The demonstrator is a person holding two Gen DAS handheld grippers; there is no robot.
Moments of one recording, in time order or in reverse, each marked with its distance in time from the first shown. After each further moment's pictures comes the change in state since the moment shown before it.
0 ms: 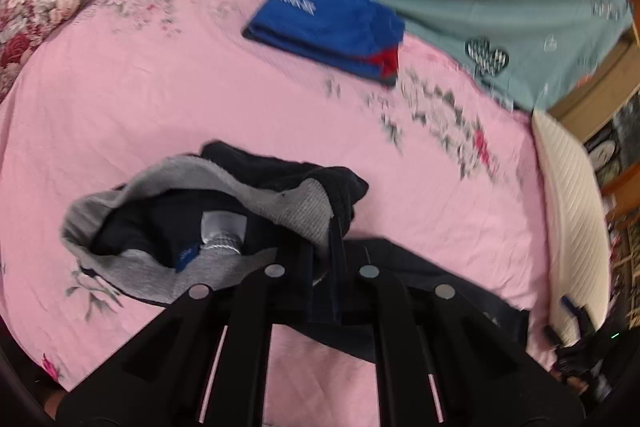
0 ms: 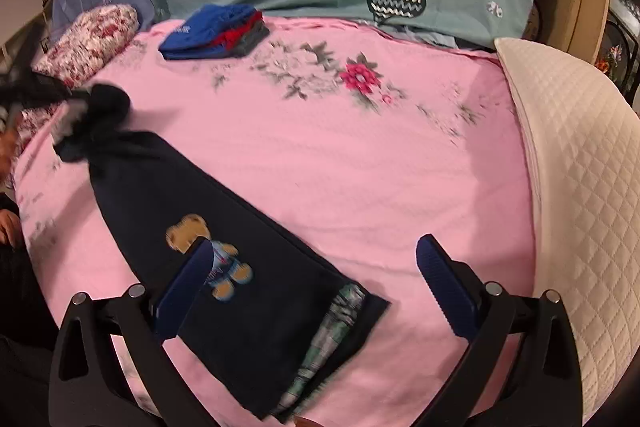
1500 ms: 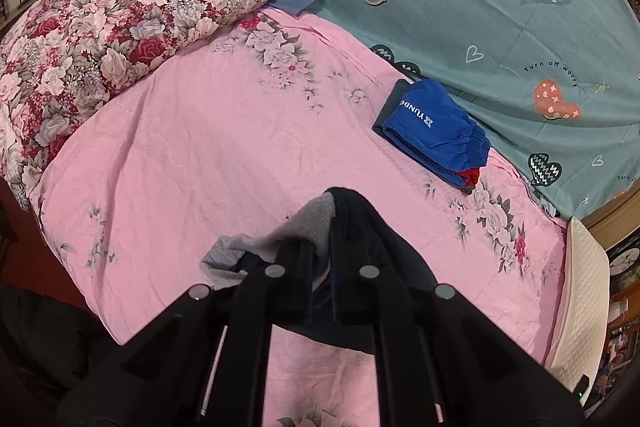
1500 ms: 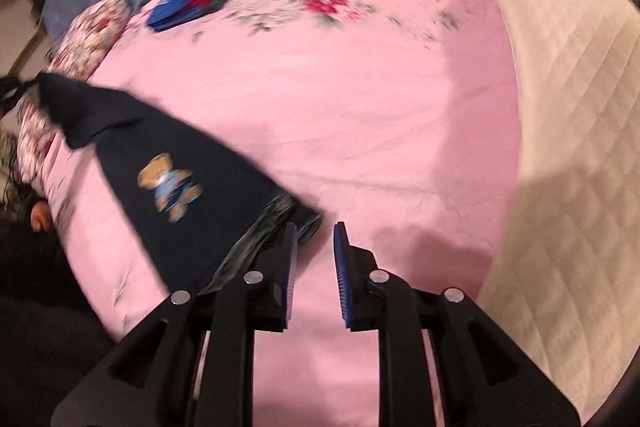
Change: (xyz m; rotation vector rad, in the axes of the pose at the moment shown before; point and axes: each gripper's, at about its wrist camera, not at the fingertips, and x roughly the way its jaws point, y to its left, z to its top) left arm -0.115 0.092 0.029 -0.245 -0.164 0.205; right arm 0.016 -0.091 -0.033 0.167 0.237 0.176
